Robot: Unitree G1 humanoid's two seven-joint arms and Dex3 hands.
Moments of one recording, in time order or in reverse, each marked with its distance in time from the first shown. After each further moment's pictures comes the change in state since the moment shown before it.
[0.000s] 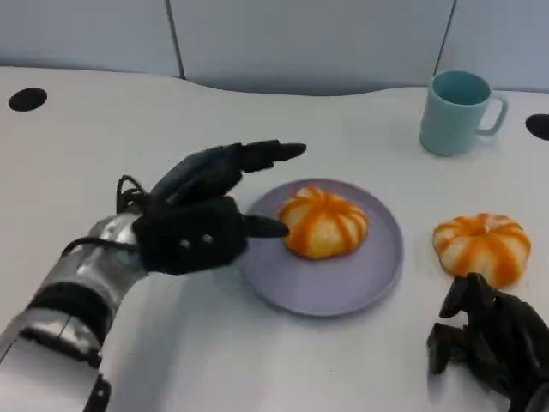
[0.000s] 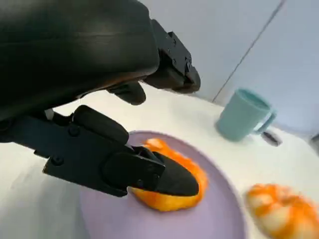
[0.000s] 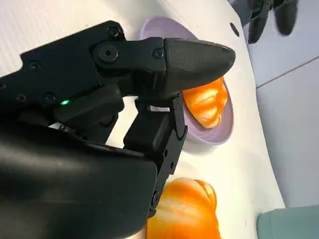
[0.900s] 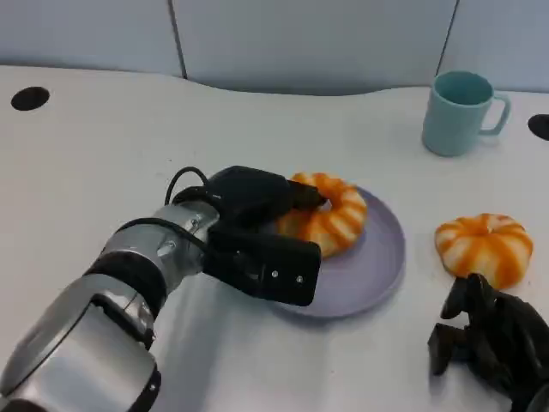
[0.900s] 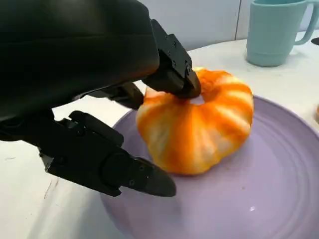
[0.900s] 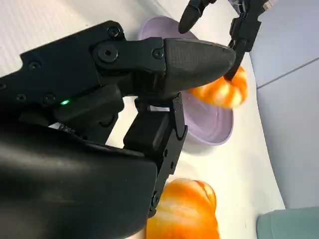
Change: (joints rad) left arm -0.157 -0.106 -0.349 0.084 0.429 0.327 0.208; right arm 0.005 -0.003 0.002 -0.004 0.000 -0.003 0.000
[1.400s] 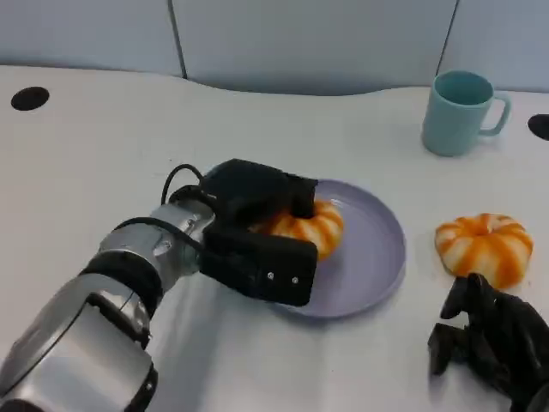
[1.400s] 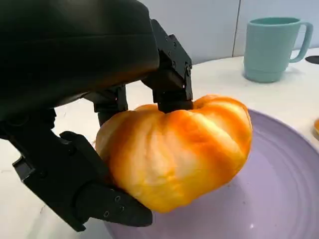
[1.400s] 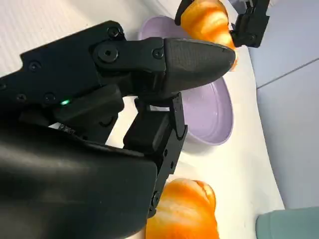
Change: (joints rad) left arm 0.001 0.009 0.012 0.000 -0.002 -0.033 0.066; right arm 0.000 -0.001 0.002 0.002 -0.001 -0.006 0.000
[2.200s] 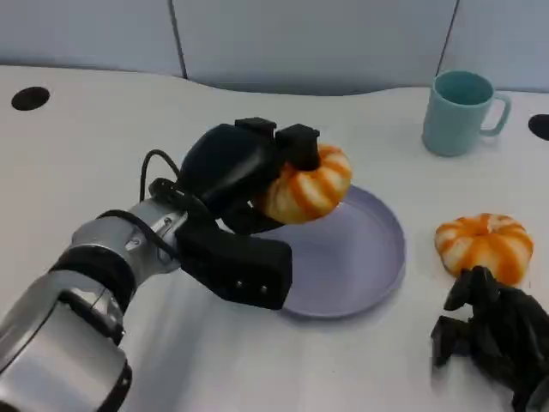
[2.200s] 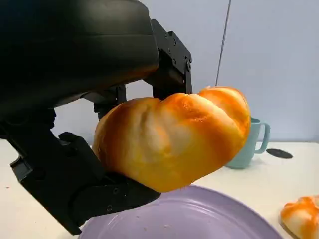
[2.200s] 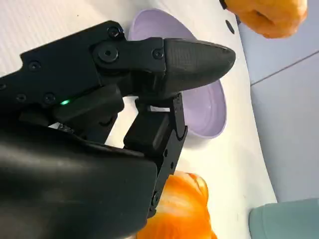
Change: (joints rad) left arm 0.006 0.075 -0.012 -0.033 0.031 -0.208 0.345; right arm -0.041 -0.008 -0.013 0.073 0.000 -0.035 0.016
